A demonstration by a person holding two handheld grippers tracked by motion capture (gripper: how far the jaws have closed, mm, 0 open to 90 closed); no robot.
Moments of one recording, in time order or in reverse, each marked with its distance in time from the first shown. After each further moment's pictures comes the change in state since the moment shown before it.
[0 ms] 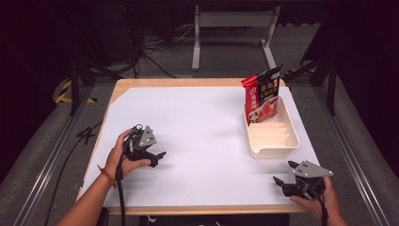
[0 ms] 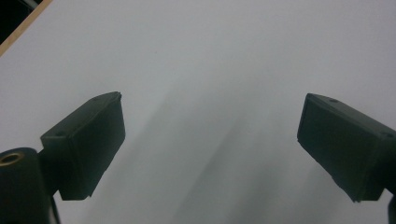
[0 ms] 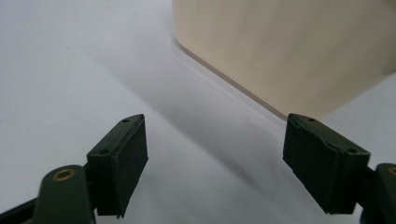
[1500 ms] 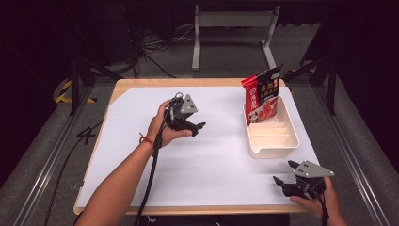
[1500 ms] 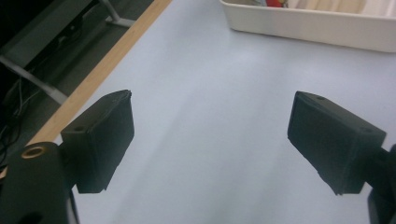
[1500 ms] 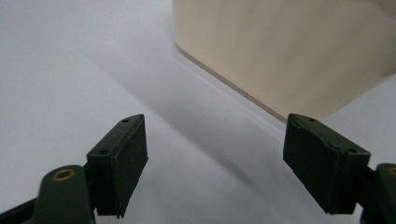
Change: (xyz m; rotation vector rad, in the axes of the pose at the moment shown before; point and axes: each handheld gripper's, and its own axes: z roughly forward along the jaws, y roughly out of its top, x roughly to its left) left arm 0.001 0.134 0.040 -0.158 -0.057 0.053; right arm 0.000 0.000 -0.001 -0.014 0.006 0.011
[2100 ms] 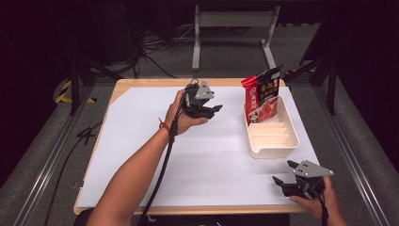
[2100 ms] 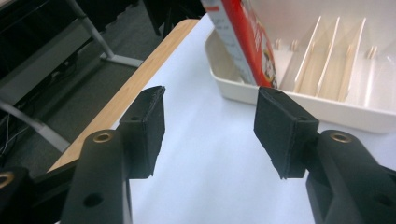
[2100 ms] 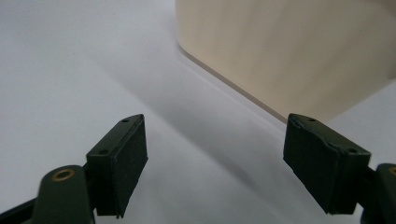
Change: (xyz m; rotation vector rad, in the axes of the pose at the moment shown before) left arm 0.009 0.053 0.020 -0.120 -0.023 0.001; right arm 0.000 0.001 0.001 -0.003 0.011 0.003
